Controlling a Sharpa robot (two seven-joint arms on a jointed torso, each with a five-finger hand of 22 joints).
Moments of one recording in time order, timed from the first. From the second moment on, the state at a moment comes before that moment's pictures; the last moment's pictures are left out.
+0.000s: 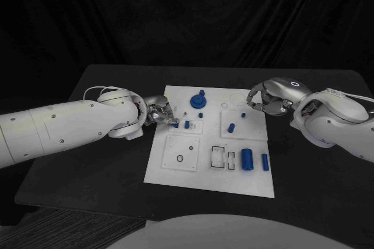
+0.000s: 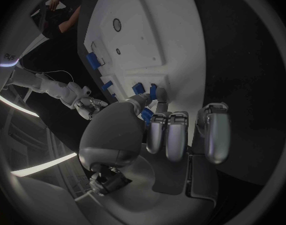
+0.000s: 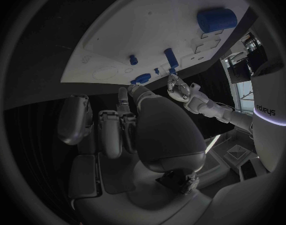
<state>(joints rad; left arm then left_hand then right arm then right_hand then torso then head) 1.32 -0.77 -0.21 1.49 -1.09 -0.03 -0.32 1.16 -0.02 0.37 0.17 0.46 1.01 0.03 0.30 1.24 1.46 -0.02 1.57 1.31 1.47 -0.07 1.57 1.31 0.03 1.46 0.04 1.39 1.31 1.31 -0.98 -0.21 1.59 -1.55 -0.43 -0.09 1.36 -0.01 0.19 0.20 0.46 0.82 0.08 0.39 0.36 1.47 -0.01 1.57 1.31 1.47 -0.07 1.52 1.31 0.06 1.44 0.04 1.20 1.31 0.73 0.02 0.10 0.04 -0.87</state>
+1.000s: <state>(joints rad) 1.32 -0.77 -0.21 1.49 -1.09 -0.04 -0.31 0.92 0.02 0.19 0.29 0.11 1.03 0.04 0.28 1.19 1.46 -0.02 1.57 1.31 1.47 -0.07 1.57 1.31 0.03 1.46 0.05 1.39 1.31 1.31 -0.98 -0.21 1.58 -1.55 -0.43 -0.09 1.36 -0.01 0.19 0.20 0.46 0.82 0.08 0.39 0.36 1.47 -0.01 1.57 1.31 1.47 -0.07 1.52 1.31 0.06 1.44 0.04 1.20 1.31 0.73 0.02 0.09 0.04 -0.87</state>
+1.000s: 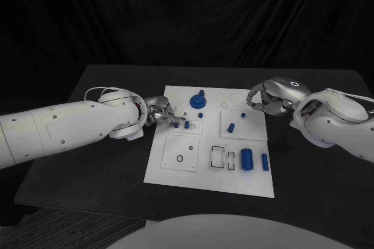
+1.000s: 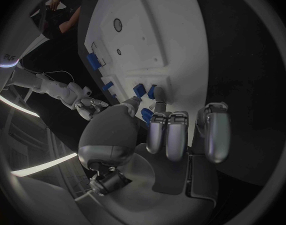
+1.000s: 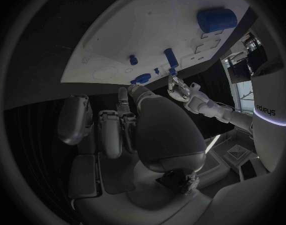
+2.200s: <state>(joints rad) 1.40 -0.85 -0.21 1.52 -1.09 -0.33 -0.08 1.06 0.07 -0.08 0.28 0.19 0.79 0.08 0.38 1.31 1.47 0.01 1.57 1.31 1.47 -0.04 1.57 1.31 0.03 1.46 0.06 1.40 1.31 1.33 -1.02 -0.21 1.62 -1.55 -0.51 -0.07 1.36 -0.01 0.21 0.19 0.49 0.83 0.08 0.39 0.37 1.47 -0.01 1.57 1.31 1.47 -0.07 1.53 1.31 0.06 1.44 0.04 1.22 1.31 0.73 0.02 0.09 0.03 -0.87</state>
